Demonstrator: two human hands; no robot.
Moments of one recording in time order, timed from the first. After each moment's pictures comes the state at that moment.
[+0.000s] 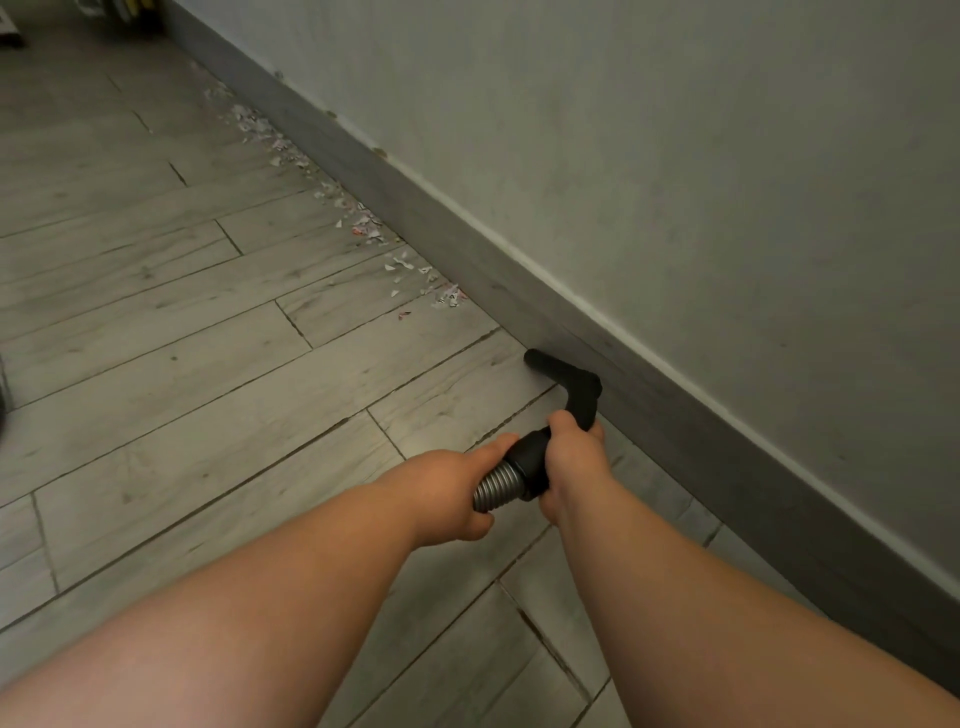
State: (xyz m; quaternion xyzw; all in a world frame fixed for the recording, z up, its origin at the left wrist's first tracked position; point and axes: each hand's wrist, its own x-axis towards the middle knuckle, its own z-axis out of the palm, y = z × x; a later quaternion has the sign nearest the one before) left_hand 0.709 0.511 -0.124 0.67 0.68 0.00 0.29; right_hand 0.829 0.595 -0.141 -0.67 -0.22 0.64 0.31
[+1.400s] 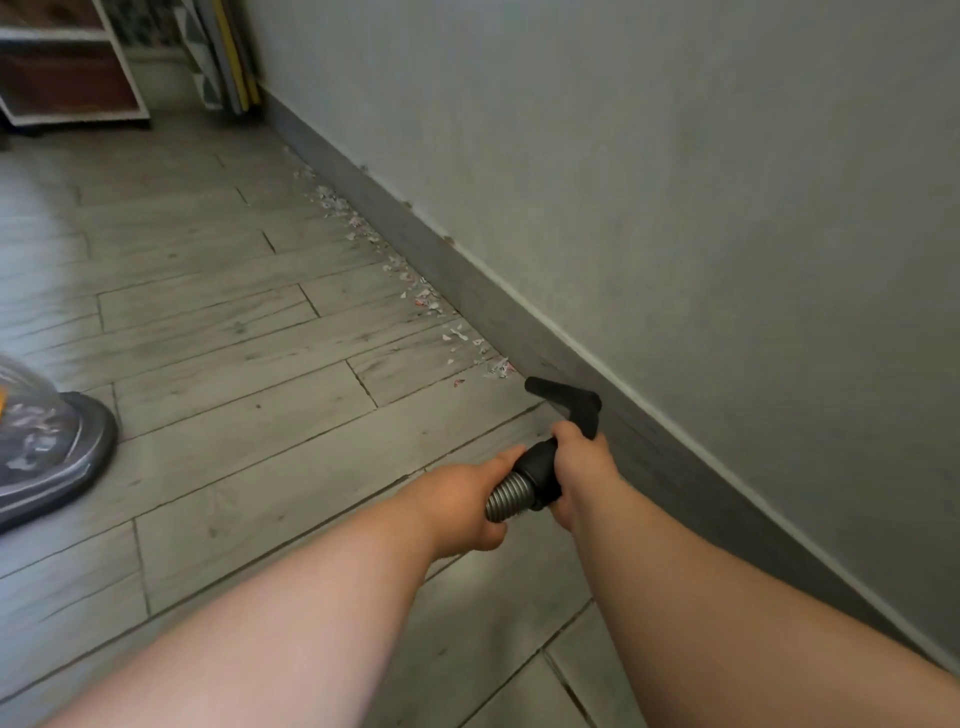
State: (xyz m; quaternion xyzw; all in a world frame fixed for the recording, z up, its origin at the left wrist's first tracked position) left_hand 0.651 0.493 -0.061 0.64 0.72 0.07 0.25; right_hand 0.758 0.598 -0.075 -0.63 -0.30 0.65 0.30
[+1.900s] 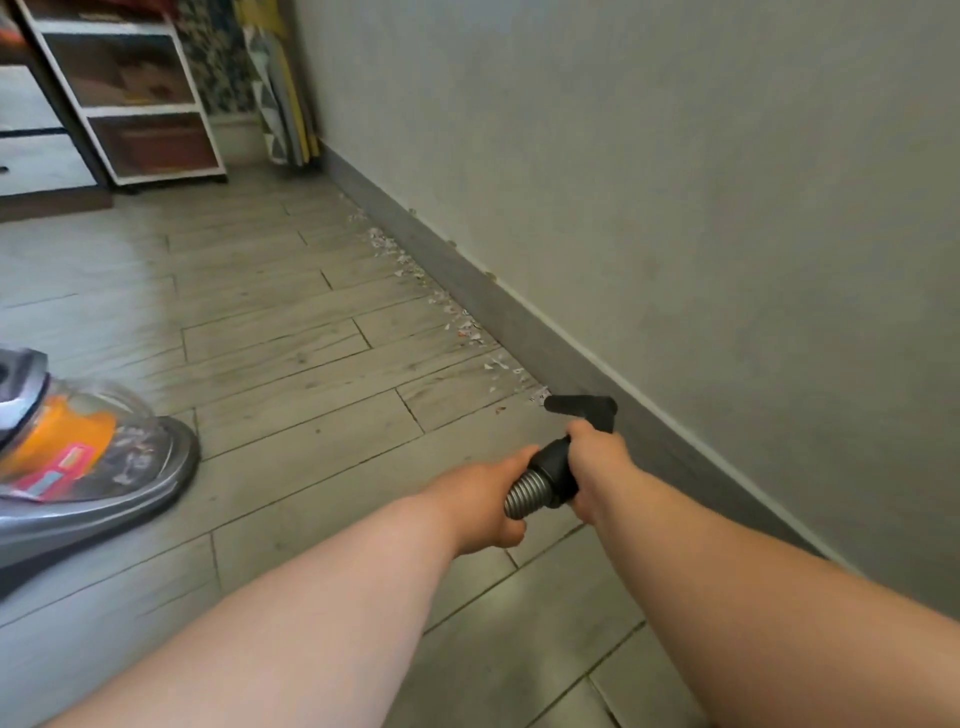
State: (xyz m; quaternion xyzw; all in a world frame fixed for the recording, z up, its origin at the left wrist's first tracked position) left_hand 0.628 0.469 -0.014 0.62 0.74 0.09 0.23; right_hand 0.719 0.589 -0.039 -0.65 -0.34 0.63 0.25
